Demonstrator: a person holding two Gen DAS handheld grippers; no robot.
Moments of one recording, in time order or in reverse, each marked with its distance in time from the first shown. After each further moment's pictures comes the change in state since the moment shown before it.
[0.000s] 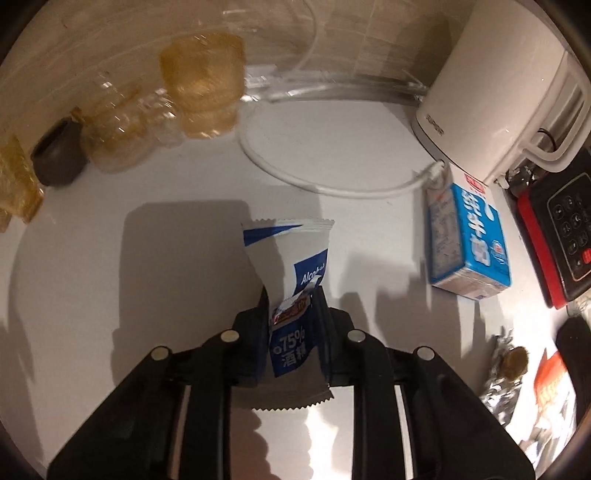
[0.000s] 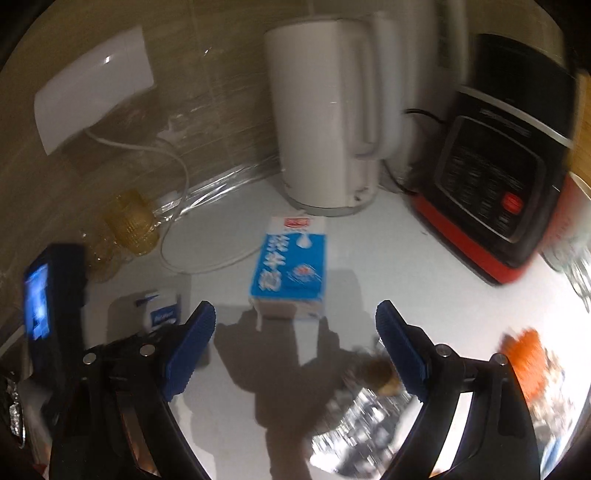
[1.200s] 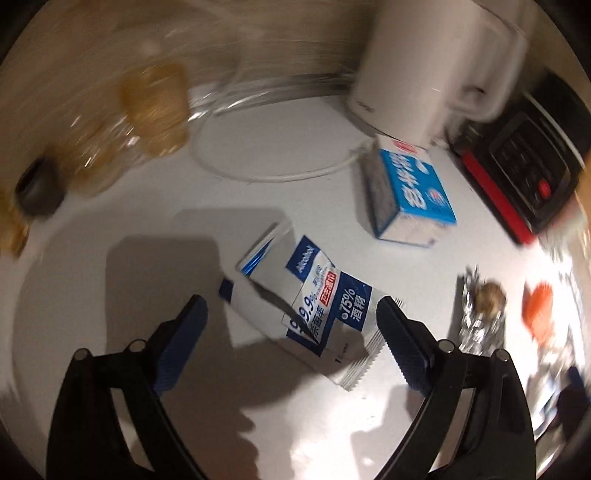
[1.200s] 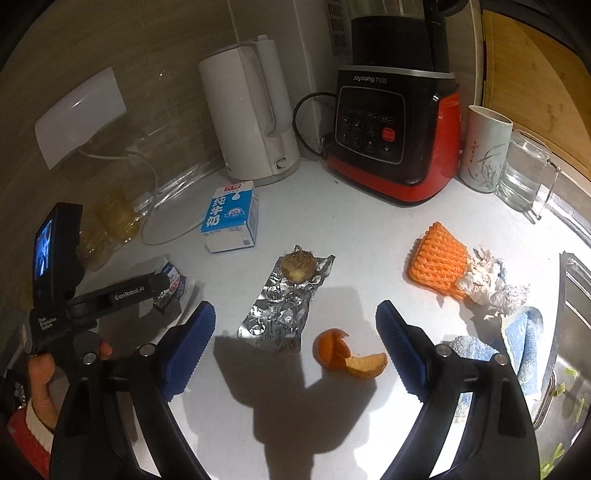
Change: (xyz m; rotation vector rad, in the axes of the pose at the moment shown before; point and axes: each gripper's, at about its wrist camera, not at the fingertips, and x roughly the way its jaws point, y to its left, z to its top) left arm -0.024 -0.017 -0.022 0.122 0.013 -0.096; right arm -0.099 -0.054 -0.092 0.186 -0.043 -0.087
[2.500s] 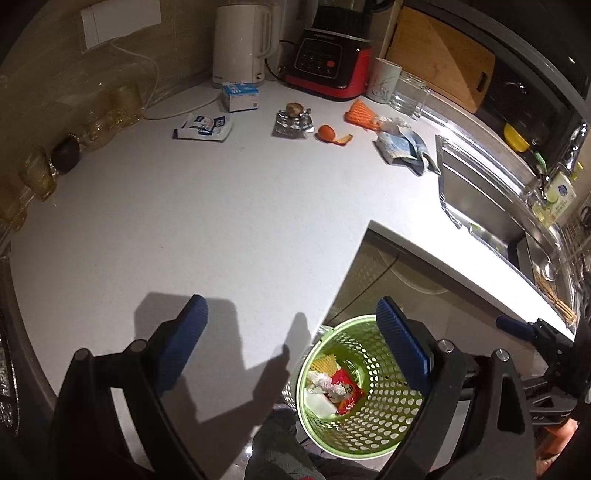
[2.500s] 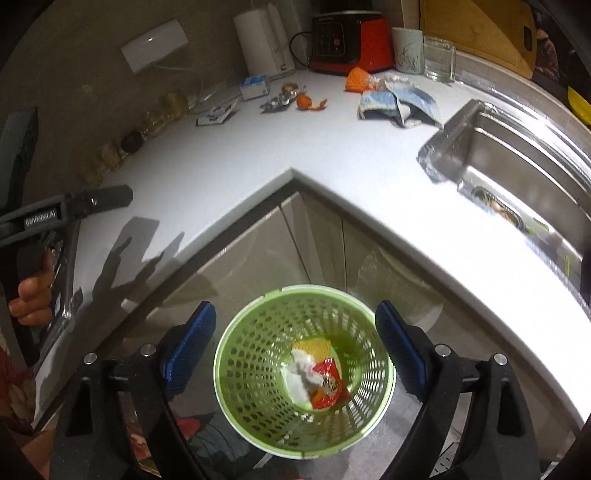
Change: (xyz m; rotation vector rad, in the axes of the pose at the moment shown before) left arm -0.212 0.040 -0.270 0.468 -0.041 -0.253; right arm -0.224 -0.033 -0.271 0.005 0.142 0.041
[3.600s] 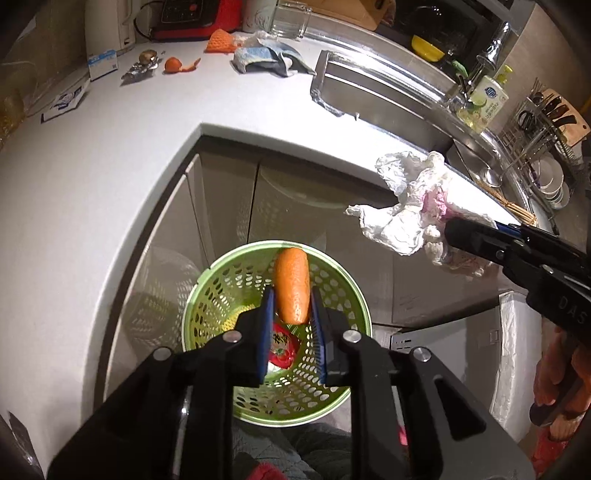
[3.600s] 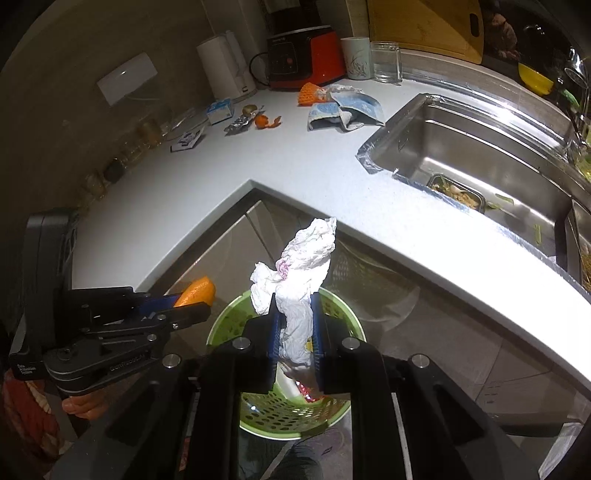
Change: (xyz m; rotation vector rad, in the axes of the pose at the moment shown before) left arm 0.043 -0.126 -0.086 0.229 0.192 -0.254; right arm -0.052 -0.031 -0.041 0.124 -0.035 -0.060
